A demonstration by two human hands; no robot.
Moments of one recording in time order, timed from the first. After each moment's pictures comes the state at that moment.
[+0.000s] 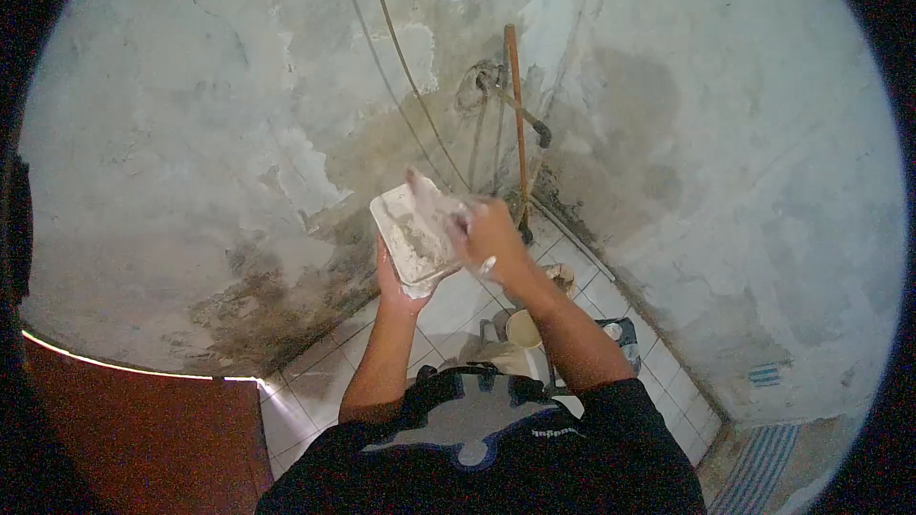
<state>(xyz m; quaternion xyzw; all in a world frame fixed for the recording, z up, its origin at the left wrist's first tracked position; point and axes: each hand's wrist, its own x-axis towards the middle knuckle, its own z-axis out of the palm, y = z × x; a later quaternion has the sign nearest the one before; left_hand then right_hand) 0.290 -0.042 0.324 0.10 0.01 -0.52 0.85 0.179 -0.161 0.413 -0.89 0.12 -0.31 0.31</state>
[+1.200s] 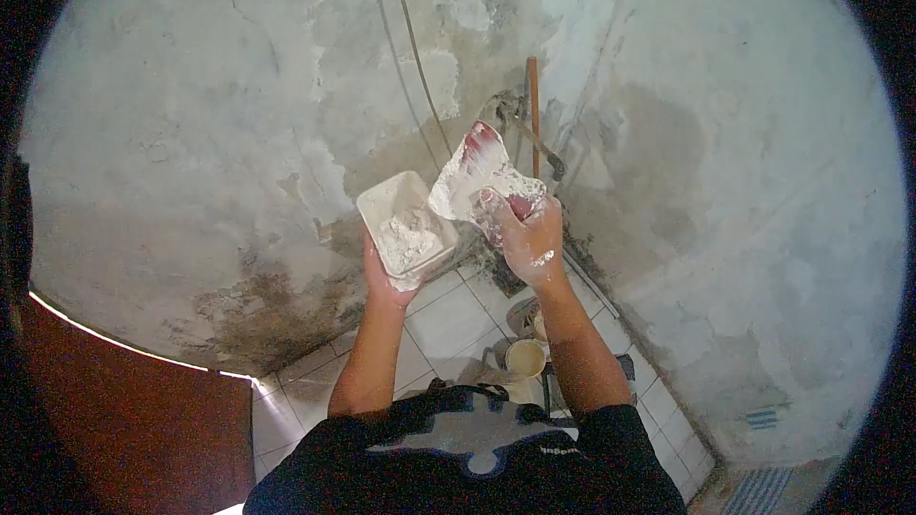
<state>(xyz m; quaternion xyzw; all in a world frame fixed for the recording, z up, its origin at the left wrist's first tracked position) 0.316 -0.044 0.360 0.05 -0.05 -0.48 0.88 0.166 -0.173 0.463 -0.63 0.23 -0.41 0.61</state>
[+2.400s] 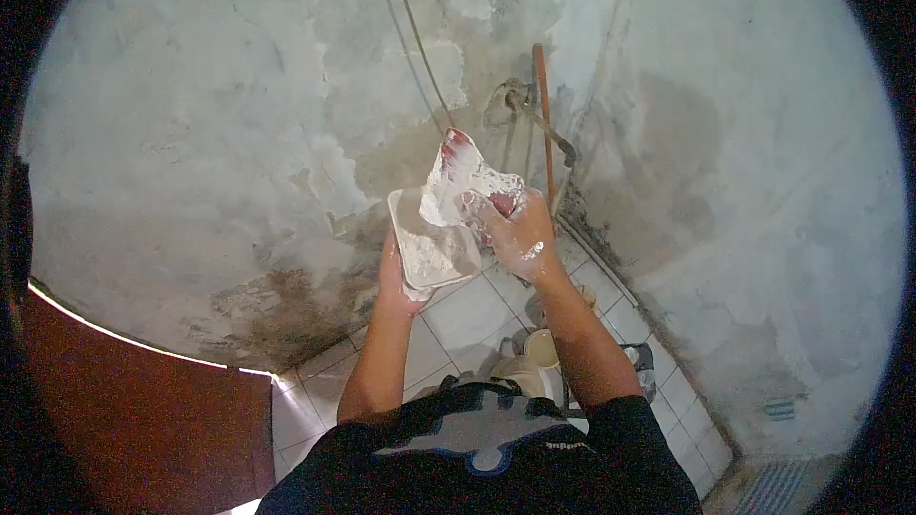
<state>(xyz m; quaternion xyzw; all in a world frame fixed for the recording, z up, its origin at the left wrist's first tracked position) 0.298 -0.034 0.362 0.23 0.00 -0.52 0.83 0.165 -0.167 0.454 -0.67 0.24 -0.31 0.63</state>
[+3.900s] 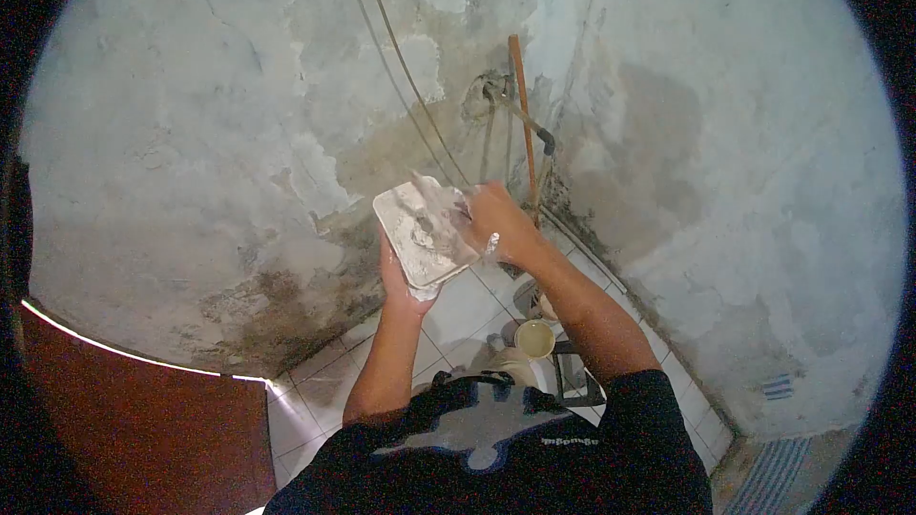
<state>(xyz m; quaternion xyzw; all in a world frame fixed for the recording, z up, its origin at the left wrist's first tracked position) 0.263 -0.046 0.360 0.16 -0.03 -0.46 0.87 0.171 -0.196 0.418 -0.95 0.07 -0.20 0.25</state>
